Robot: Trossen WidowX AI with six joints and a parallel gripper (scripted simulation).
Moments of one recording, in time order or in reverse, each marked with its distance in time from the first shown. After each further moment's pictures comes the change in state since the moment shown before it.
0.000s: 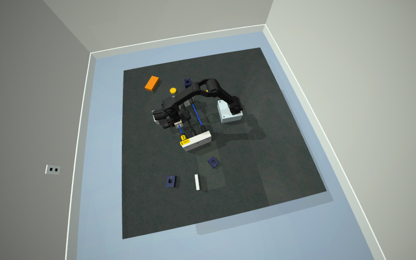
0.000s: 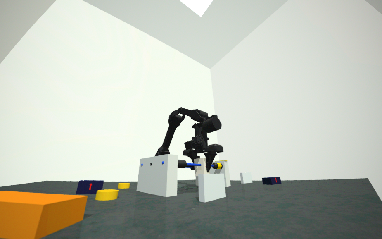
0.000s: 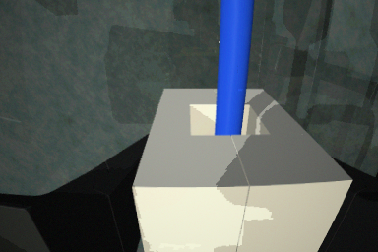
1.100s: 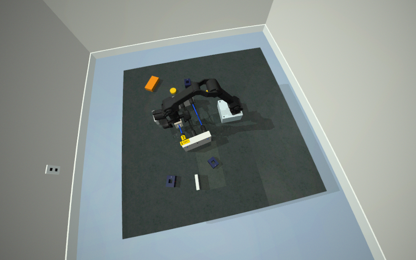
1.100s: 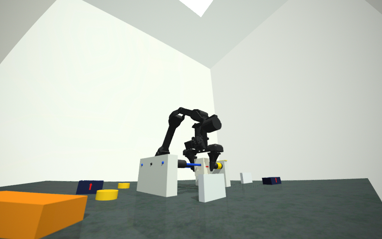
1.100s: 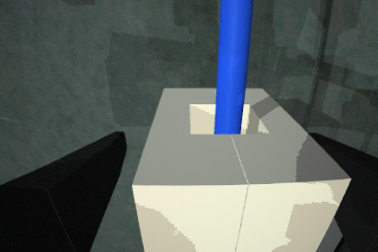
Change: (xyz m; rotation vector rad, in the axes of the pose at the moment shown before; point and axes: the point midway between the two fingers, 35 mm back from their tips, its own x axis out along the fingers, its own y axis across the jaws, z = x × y) arm -0.001 0.000 0.000 0.000 0.000 -0.001
